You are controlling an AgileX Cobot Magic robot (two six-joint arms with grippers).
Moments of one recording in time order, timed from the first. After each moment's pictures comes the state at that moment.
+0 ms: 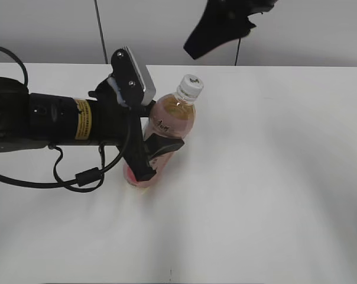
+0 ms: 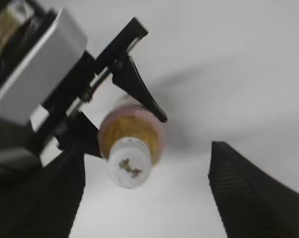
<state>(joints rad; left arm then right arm) -0.50 1.78 -0.83 1.00 -0.53 -0.40 0.39 1.85 -1.76 0.60 1.20 -1.13</state>
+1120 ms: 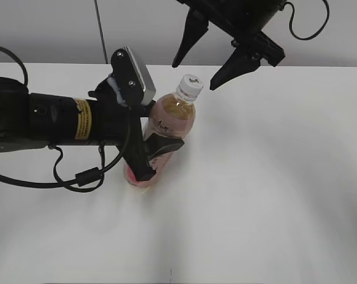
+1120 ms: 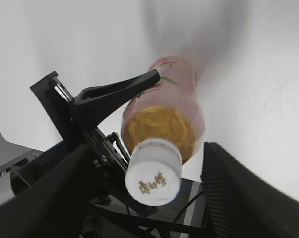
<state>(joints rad) -0.50 1.78 -0.83 1.00 -0.53 -0.40 0.43 1.92 -1.76 0.55 1.22 0.35</state>
